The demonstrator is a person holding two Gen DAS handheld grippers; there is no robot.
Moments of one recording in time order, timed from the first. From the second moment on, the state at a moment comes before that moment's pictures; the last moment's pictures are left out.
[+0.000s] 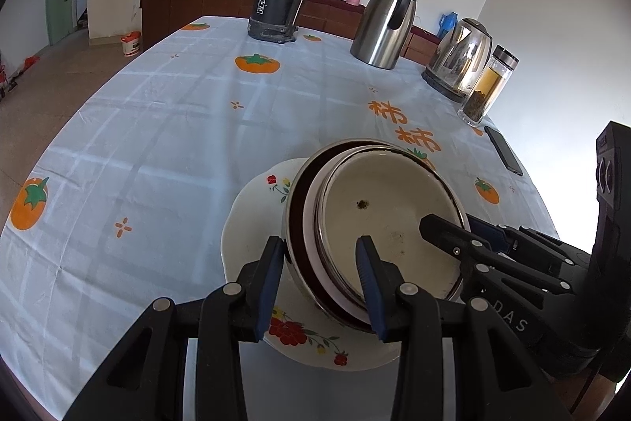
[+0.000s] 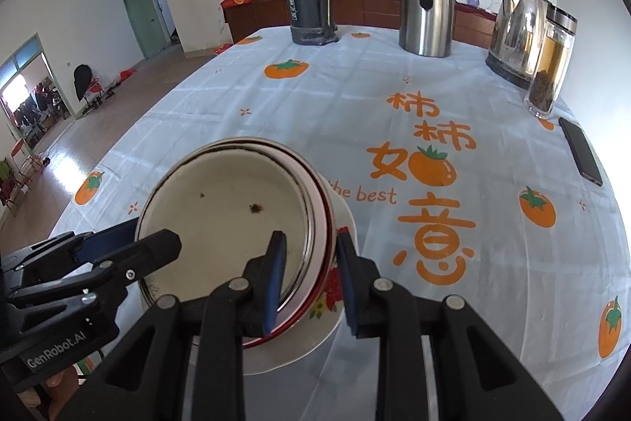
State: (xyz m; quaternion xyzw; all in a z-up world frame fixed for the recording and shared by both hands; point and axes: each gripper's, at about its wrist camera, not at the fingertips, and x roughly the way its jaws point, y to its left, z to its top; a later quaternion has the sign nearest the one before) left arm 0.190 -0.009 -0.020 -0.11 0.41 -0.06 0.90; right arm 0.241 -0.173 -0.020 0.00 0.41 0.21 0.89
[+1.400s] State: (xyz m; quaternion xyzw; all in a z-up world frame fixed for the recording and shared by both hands) left arm 0.185 -0.003 -0.018 -0.13 0.40 -0.07 0.90; right arm 0.234 -0.174 -0.013 -0.01 0.40 0.21 0.89
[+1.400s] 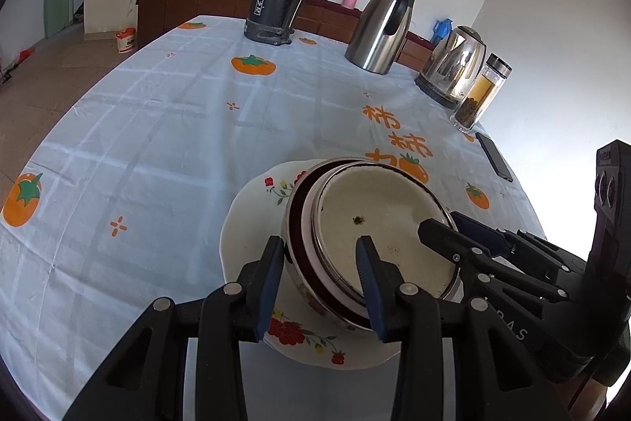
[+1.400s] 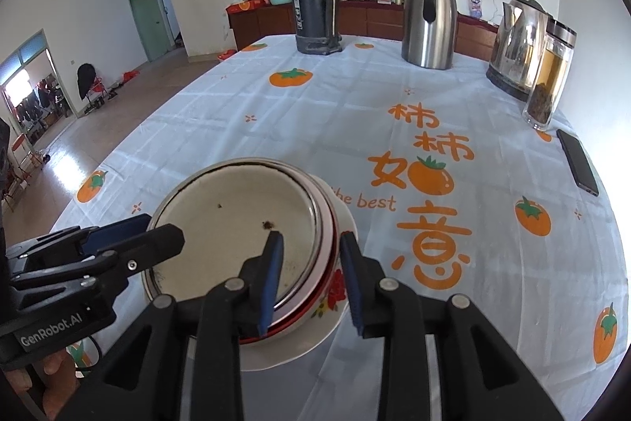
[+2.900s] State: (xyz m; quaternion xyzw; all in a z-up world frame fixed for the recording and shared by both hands) left arm 0.148 -0.033 0.016 -0.07 0.34 -0.08 0.94; right arm 0.183 -0.203 0.029 -0.01 0.28 0.18 0.94
